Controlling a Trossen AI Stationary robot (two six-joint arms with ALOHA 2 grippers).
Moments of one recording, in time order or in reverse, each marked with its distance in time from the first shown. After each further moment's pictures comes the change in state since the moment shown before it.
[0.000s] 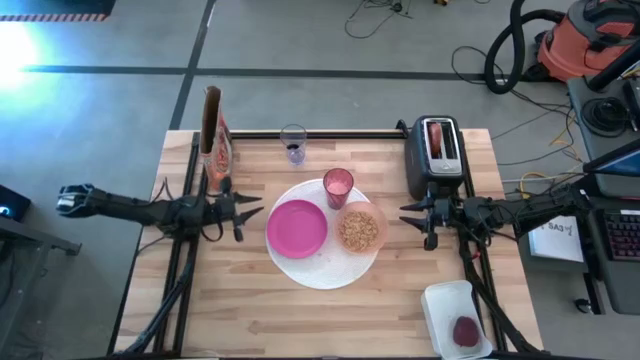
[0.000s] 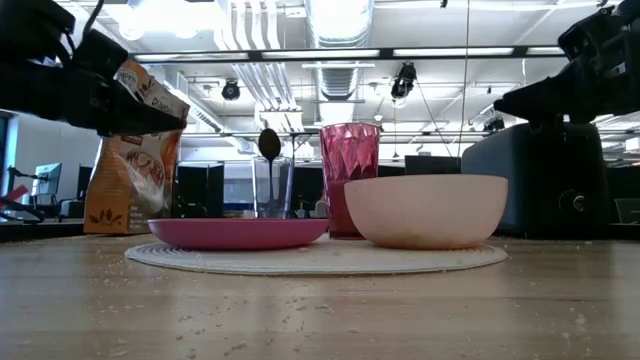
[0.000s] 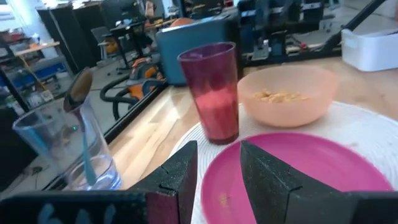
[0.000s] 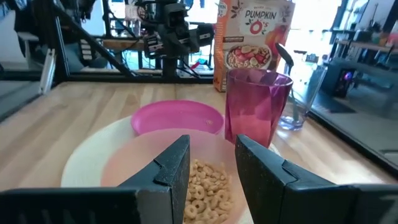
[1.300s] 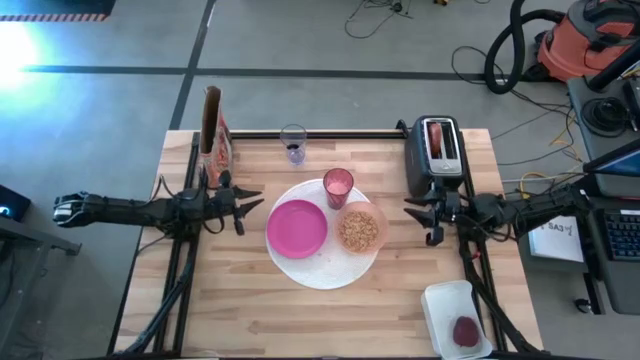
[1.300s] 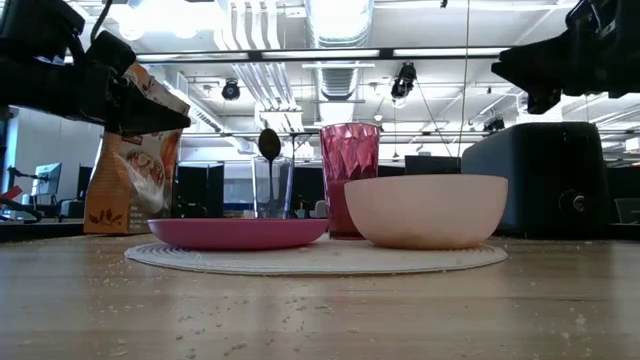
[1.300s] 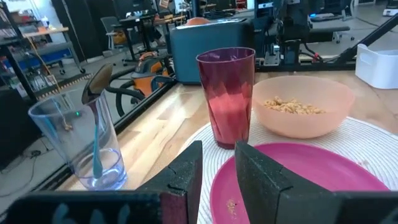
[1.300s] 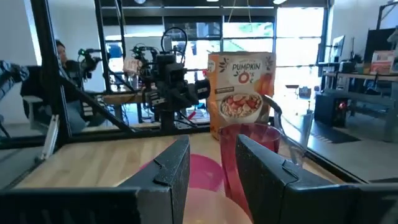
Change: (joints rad) left arm 0.116 -0.005 0.028 -0.029 0.077 -0.069; right arm -0.003 -0.010 0.000 0.217 0.026 0.029
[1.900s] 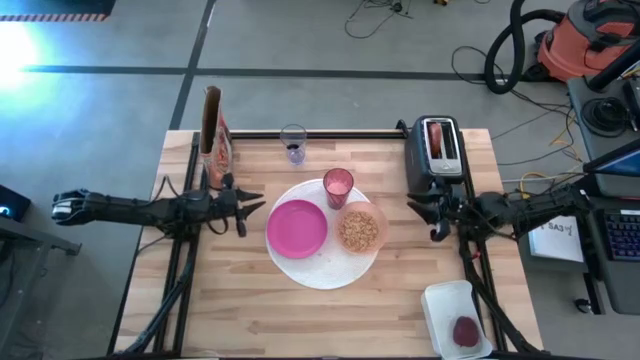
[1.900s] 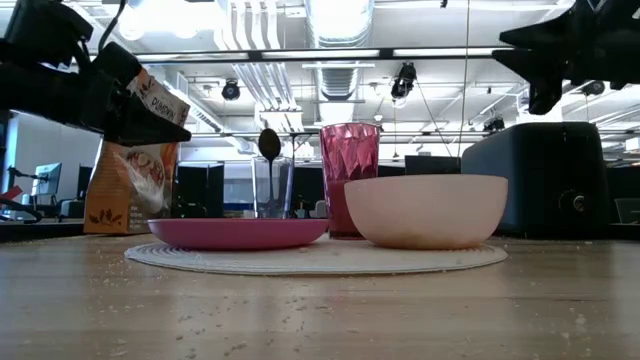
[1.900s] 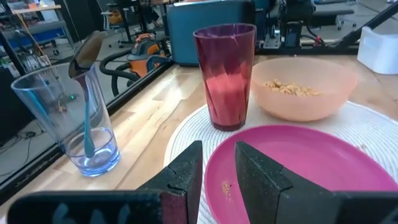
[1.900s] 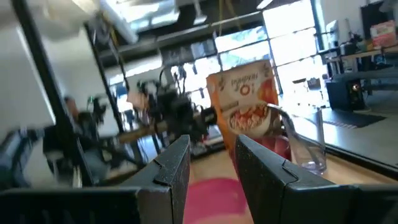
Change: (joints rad) left arm 0.000 0.070 -0.001 -0.005 0.001 -0.049; right arm 0.000 0.001 0.013 0.084 0.041 0.222
